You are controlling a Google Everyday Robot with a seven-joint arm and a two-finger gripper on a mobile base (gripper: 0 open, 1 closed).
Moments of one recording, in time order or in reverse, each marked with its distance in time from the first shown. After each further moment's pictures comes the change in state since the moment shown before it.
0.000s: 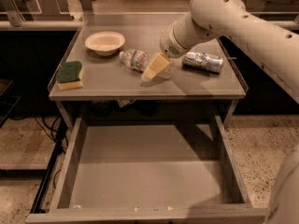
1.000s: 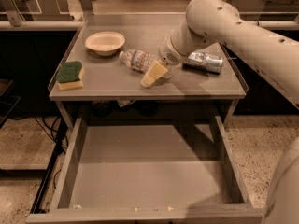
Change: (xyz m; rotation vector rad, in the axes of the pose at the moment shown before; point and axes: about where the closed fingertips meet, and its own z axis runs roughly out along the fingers) arm 0.016 0.016 0.017 -0.043 0.042 0.021
